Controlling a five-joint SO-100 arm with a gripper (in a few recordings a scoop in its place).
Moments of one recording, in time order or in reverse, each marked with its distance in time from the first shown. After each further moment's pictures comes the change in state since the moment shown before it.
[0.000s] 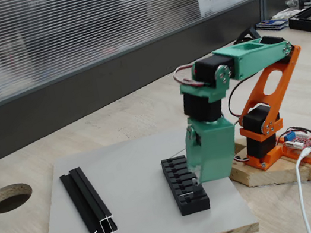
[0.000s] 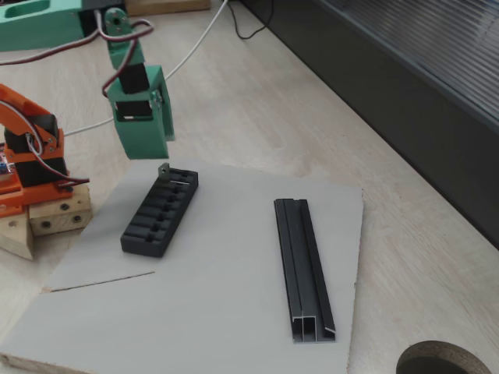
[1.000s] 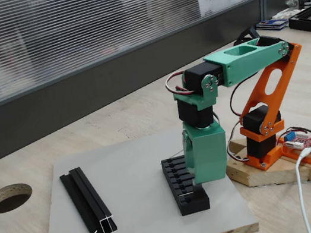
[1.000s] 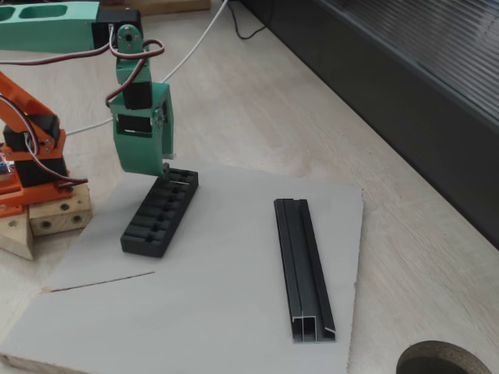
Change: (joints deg) arm 6.9 -2.8 0.8 -0.1 0.0
